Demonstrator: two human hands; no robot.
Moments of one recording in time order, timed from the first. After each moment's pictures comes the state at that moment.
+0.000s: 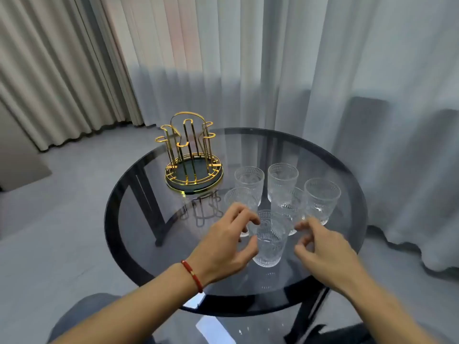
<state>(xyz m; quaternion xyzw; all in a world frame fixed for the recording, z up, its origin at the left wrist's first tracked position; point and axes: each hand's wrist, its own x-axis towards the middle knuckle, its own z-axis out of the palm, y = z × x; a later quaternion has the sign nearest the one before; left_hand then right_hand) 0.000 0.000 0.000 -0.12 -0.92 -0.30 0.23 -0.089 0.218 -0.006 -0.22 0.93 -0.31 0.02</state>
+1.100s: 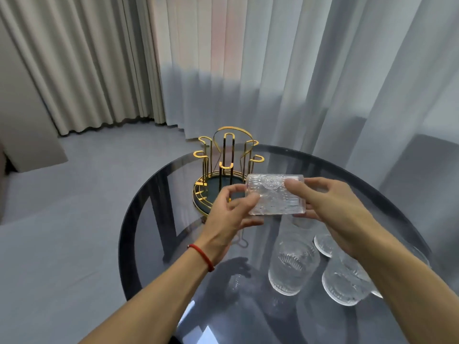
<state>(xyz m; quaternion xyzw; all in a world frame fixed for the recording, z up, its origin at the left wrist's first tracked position) -0.079 -0.127 0.017 0.10 -0.56 -0.79 0.21 -0.173 0.049 0.093 -0.18 0.78 -0.57 0.15</state>
